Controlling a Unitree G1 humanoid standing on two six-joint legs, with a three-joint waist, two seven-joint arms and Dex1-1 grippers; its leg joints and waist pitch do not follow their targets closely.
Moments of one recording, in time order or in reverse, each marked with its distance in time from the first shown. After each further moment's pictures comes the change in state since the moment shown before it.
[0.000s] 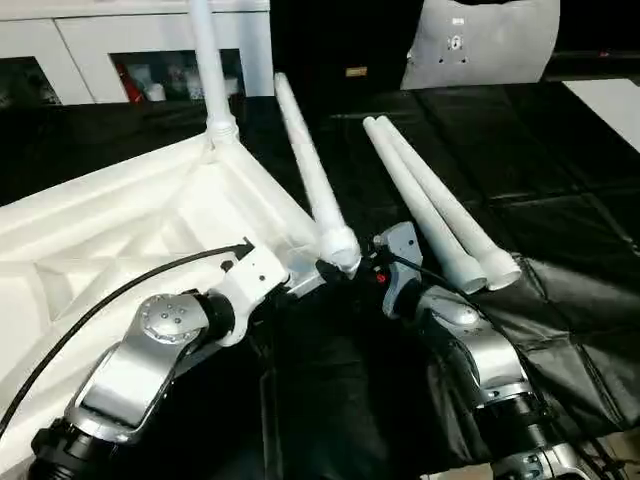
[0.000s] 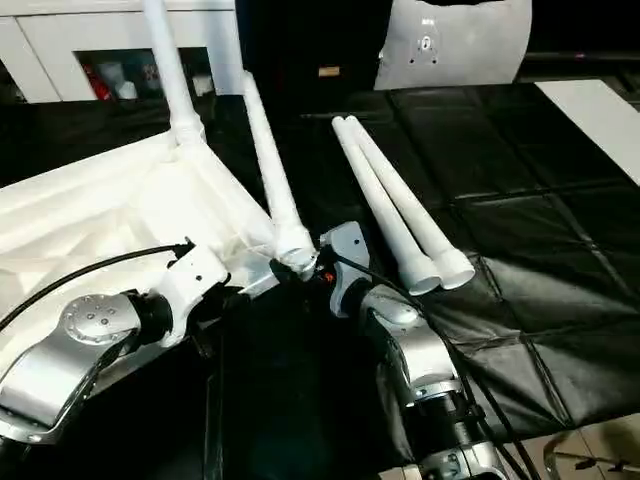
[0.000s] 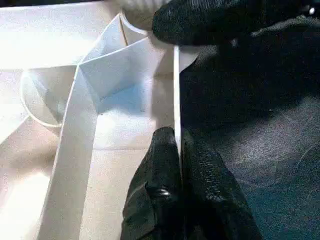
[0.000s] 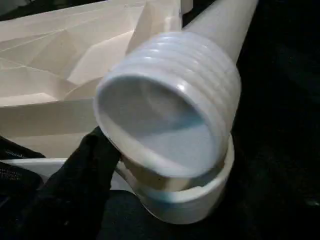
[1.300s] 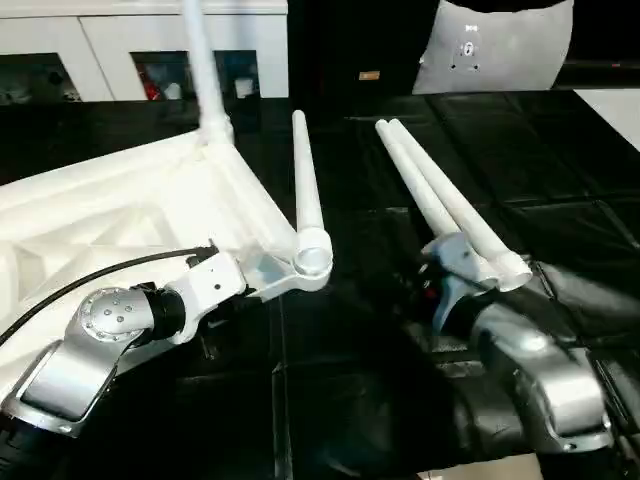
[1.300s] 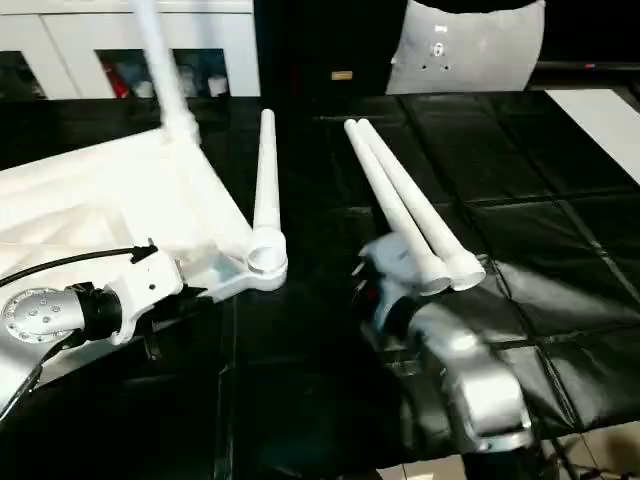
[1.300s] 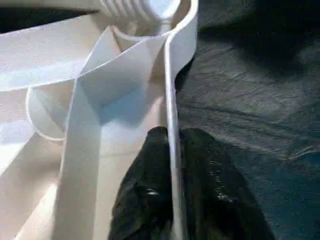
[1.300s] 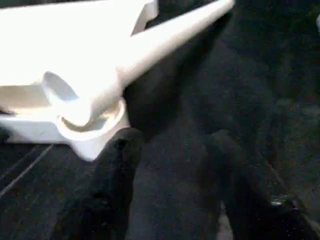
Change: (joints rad) left arm 0.024 0.216 0.045 0.134 -0.060 -0.340 -0.169; right arm 0.153 -0.131 -0.114 -0.459 0.066 0.295 -0.063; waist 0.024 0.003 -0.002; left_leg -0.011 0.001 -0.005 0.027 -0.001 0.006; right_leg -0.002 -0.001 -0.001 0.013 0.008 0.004
